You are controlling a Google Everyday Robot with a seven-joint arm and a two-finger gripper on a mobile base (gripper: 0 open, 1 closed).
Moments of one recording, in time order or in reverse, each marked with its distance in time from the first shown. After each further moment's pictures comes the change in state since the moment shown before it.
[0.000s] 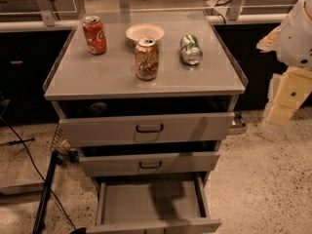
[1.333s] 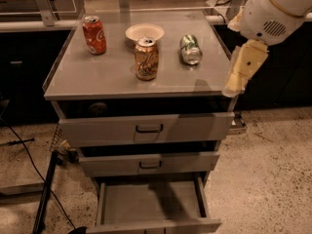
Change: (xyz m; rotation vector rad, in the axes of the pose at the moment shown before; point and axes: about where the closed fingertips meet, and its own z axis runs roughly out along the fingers) arm -0.058 -0.065 0.025 0.026 -0.147 0.016
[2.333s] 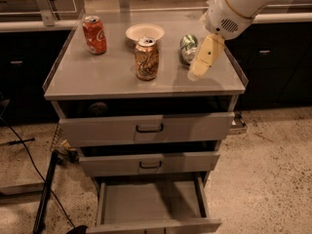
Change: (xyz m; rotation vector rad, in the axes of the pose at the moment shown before) arm -0.056 -0.056 0.060 0.018 -0.125 0.007
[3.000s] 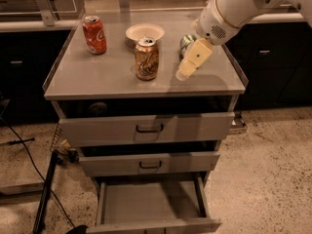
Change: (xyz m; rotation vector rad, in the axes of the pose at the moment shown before) arm -0.013 -0.010 0.033 -0.035 -0.116 0.048
